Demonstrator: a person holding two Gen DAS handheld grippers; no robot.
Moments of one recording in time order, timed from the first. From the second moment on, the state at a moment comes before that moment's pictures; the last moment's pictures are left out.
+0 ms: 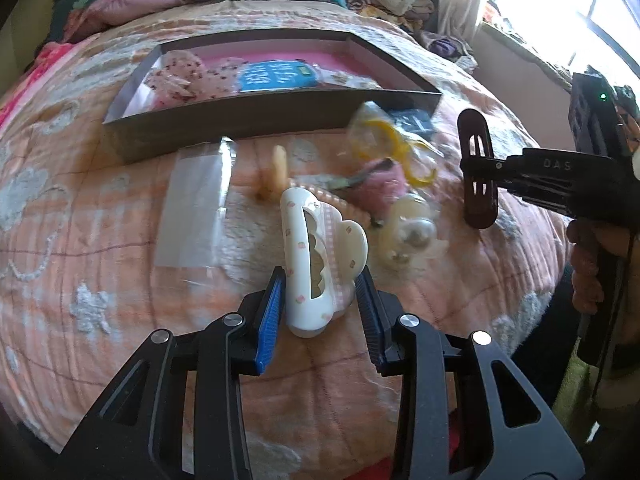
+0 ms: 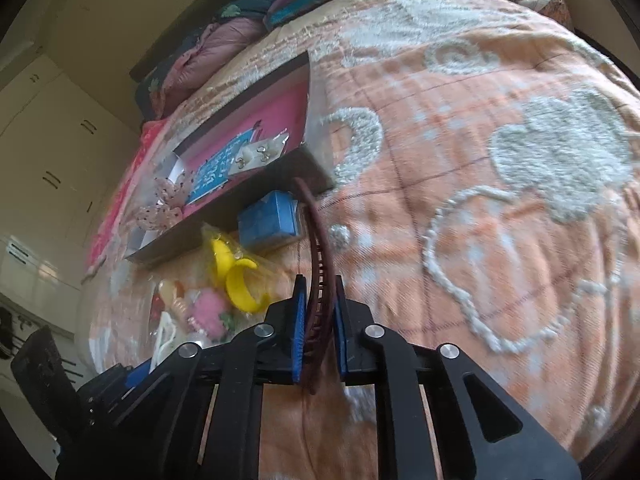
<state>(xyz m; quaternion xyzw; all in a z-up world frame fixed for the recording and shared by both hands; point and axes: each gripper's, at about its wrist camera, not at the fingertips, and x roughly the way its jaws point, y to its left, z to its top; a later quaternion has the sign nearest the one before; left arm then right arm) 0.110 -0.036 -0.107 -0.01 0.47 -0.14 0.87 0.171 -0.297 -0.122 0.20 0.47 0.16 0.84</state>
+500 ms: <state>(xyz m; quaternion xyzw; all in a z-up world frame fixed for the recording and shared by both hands) 0.099 -0.041 -0.054 -0.02 0.41 -0.16 0.90 0.110 -0.313 -0.060 0.15 0.40 0.20 0.88</state>
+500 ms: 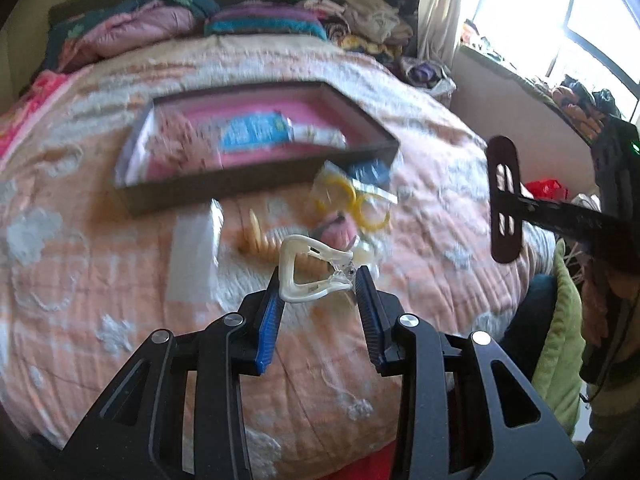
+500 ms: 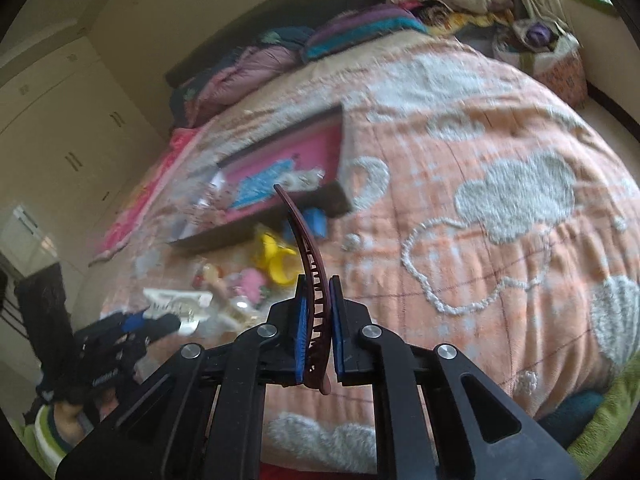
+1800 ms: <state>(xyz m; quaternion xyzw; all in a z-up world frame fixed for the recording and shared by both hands) 0.209 -0.001 0.051 -0.04 0.29 -0.12 0.95 0.185 -0.243 0.083 0.09 0.27 0.26 0.92</state>
